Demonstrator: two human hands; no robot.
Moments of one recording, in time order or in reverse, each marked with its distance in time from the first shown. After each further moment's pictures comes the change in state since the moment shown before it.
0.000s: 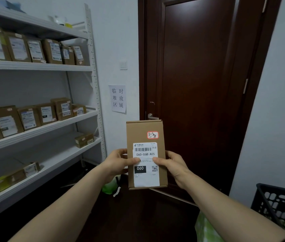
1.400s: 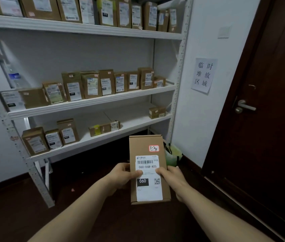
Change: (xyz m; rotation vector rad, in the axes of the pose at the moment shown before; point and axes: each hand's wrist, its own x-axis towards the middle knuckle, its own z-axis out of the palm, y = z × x) left_hand -0.089 -0.138 -0.173 0.024 0.442 -0.333; right_hand 0.021 0.097 0.234 -0.208 -0.452 0.249
